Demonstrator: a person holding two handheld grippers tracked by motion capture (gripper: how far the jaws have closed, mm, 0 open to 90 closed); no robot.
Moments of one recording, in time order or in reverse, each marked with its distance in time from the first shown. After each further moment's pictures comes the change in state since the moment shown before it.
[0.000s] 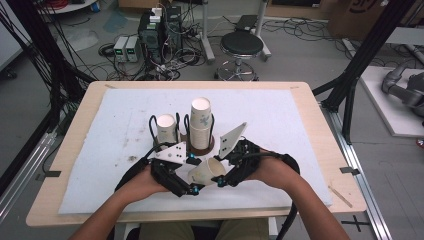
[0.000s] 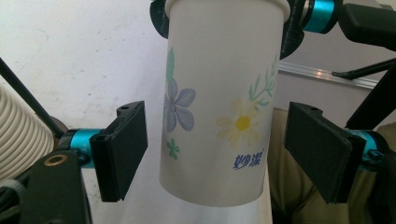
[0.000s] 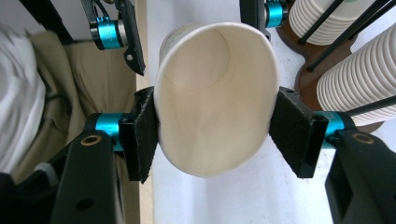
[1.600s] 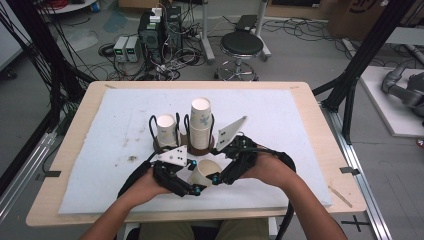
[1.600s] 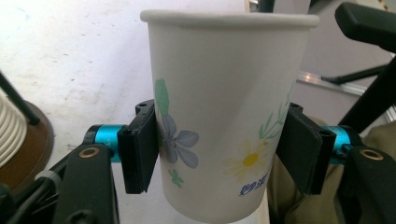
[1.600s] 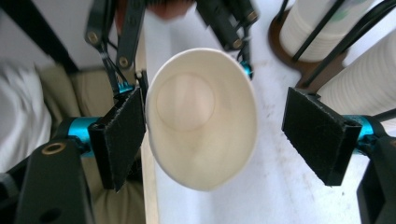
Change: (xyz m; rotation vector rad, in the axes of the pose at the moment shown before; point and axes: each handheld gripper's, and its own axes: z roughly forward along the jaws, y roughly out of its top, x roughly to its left) left arm 0.004 -0.020 0.010 -0.027 -0.030 -0.056; right arm -0.006 0.007 -0.001 -0.087 0.007 0.085
